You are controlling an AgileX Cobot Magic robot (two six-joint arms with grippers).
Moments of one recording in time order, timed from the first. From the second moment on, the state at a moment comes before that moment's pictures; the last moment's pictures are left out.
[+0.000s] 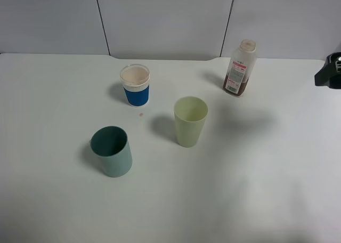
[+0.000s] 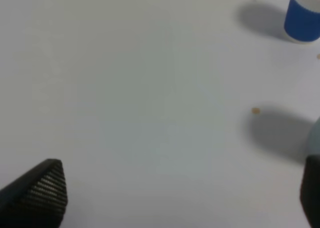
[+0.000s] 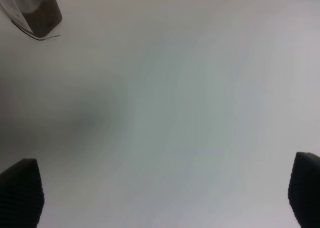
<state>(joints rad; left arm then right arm) -0.03 -0.01 -0.50 0.01 1.05 0.02 -0.02 1.10 -0.72 -0.12 0.57 -0.04</state>
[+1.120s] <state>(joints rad) -0.03 -0.01 -0.50 0.01 1.05 0.02 0.08 1.40 -0.71 -0.83 0.26 0.60</state>
